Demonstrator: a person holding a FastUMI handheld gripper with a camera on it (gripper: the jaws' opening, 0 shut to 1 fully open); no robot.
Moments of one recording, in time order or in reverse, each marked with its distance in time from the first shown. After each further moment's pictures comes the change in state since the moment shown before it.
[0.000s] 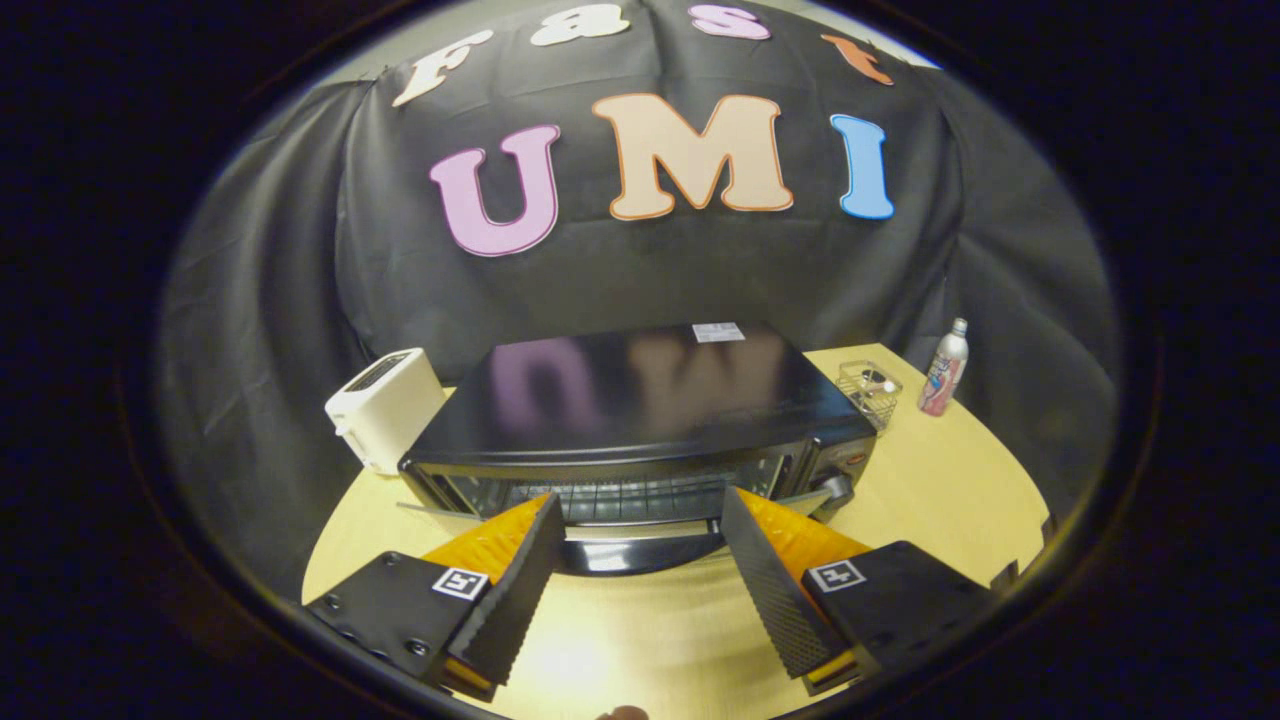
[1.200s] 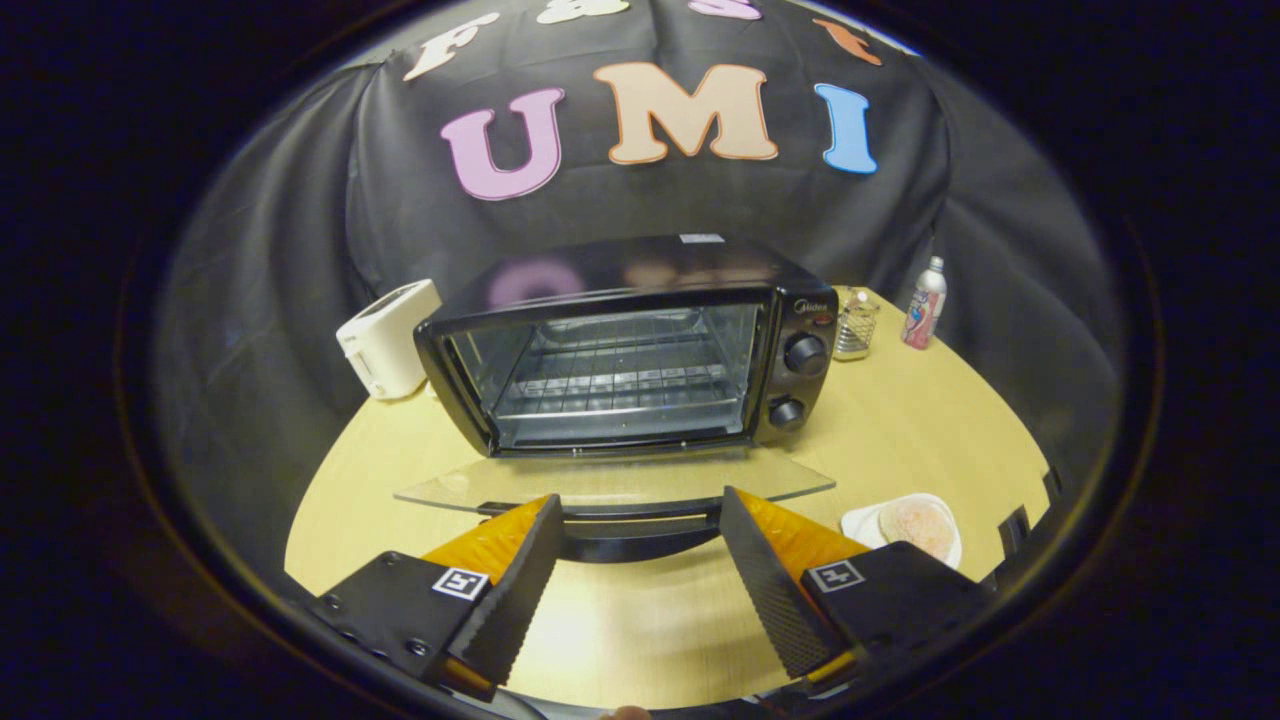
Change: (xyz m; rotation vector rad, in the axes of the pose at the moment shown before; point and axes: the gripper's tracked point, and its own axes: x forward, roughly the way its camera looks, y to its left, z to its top) arm -0.054 -0.015 -0.103 -0.022 0.153 -0.011
